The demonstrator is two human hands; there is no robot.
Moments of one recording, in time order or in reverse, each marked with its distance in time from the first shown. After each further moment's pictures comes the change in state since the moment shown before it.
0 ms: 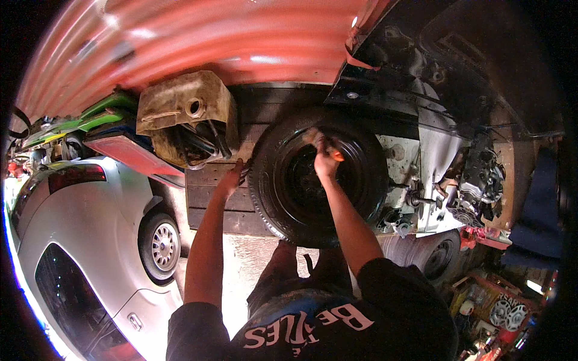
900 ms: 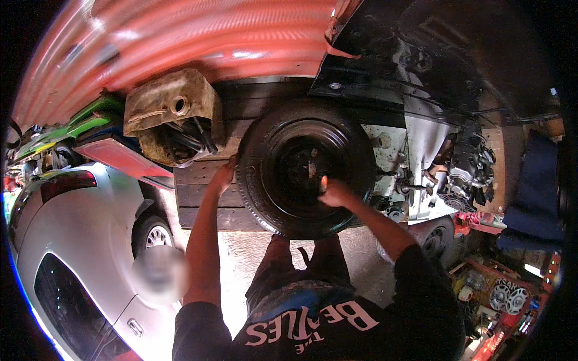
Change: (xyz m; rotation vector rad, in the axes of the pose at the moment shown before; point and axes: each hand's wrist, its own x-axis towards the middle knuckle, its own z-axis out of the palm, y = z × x) left_hand 0.000 0.007 0.031 0.485 0.019 0.285; right_hand -0.046 0.080 -0.140 -1.012 -0.889 -0.266
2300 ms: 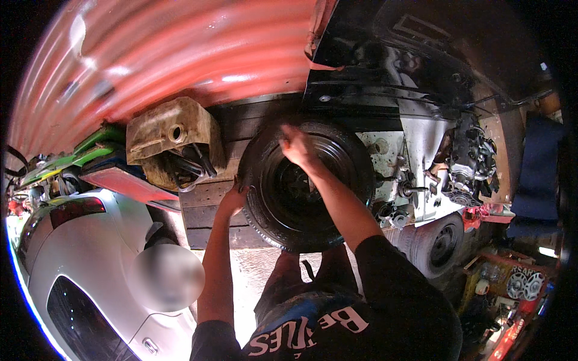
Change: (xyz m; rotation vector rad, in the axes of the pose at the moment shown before) left_hand -0.012 0.044 0.018 0.196 -0.059 -0.094; right_hand 0.150 -0.069 -0.109 0.217 1.017 -0.154
